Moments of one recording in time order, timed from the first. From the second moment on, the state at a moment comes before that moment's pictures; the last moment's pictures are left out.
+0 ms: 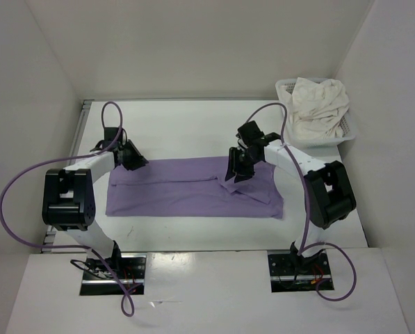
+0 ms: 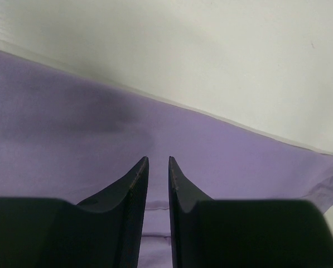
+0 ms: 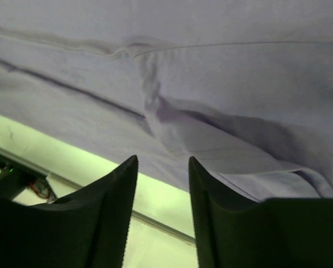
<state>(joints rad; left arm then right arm) 0.04 1.67 0.97 -0.21 0.23 -0.66 0.44 1.71 1.21 -0.68 -0.30 0.52</state>
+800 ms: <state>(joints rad) 0.04 1.67 0.94 -0.21 0.25 -0.66 0.62 1.81 1.21 -0.68 -0.30 0.50</state>
